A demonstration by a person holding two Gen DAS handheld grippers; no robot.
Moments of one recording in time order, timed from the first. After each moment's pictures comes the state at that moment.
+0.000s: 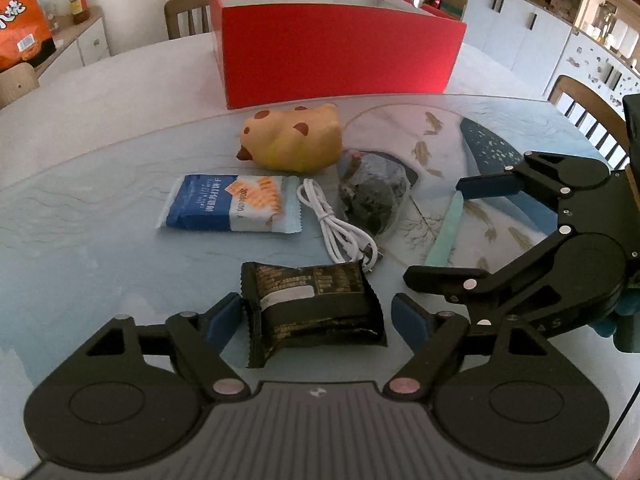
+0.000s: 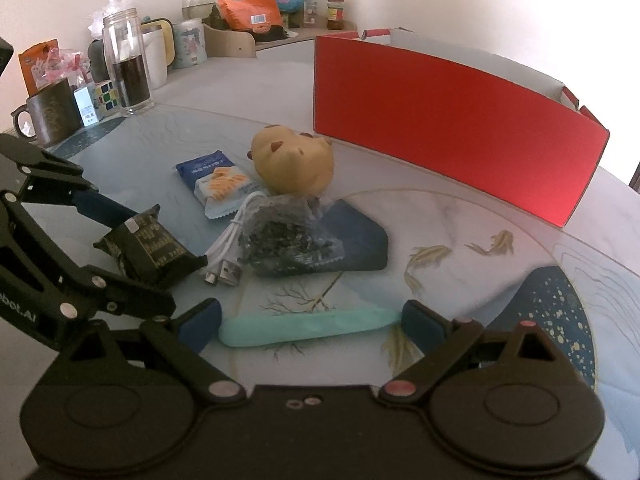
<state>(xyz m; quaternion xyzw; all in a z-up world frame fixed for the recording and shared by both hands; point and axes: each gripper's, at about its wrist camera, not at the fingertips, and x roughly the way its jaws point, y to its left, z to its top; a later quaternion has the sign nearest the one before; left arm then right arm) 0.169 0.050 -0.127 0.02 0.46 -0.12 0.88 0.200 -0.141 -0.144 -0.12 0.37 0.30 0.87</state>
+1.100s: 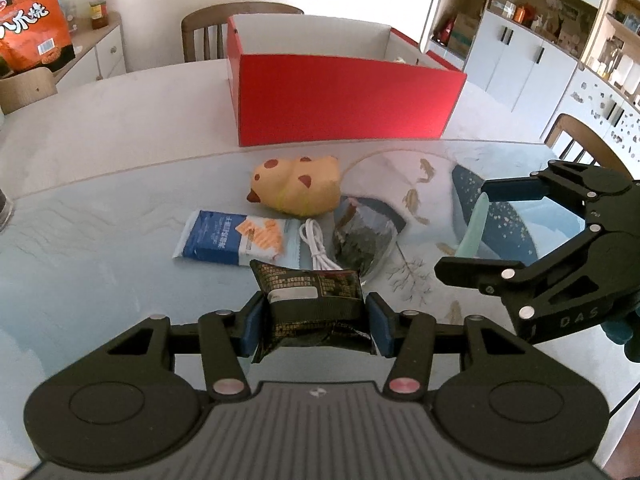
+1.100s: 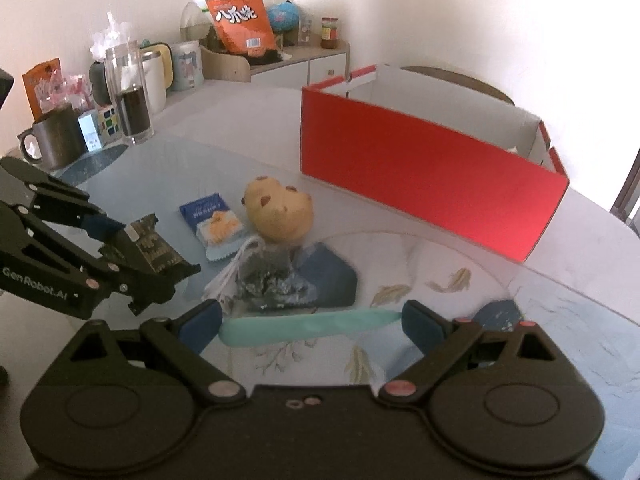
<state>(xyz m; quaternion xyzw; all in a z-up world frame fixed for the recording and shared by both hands) 0.164 0.054 -0.090 -0.02 0.44 -0.11 0.89 0.198 -0.153 -0.096 -0.13 0.35 0.30 0.88</state>
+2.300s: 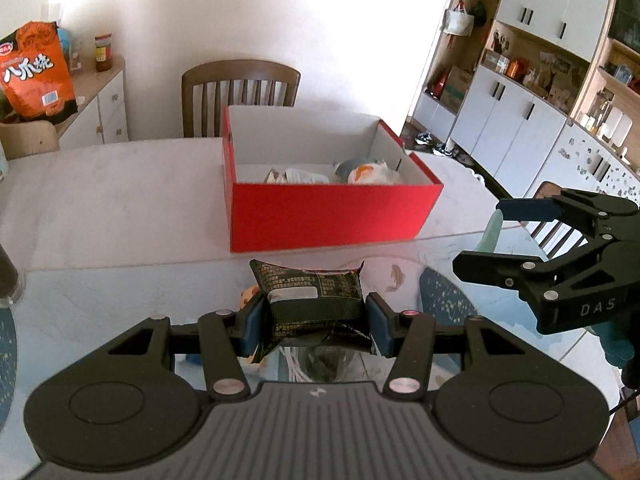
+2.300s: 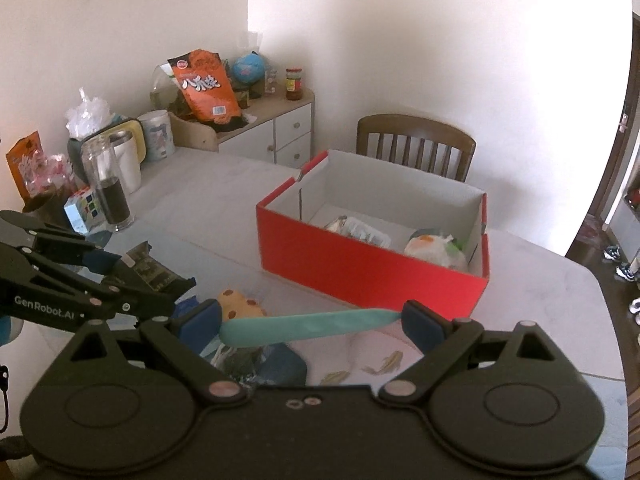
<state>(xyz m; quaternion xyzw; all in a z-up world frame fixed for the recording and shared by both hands) 0.194 0.054 -0.001 -0.06 0.38 -0.12 0.92 0.226 -0.171 0.001 -0.09 0.32 0.27 0.91</state>
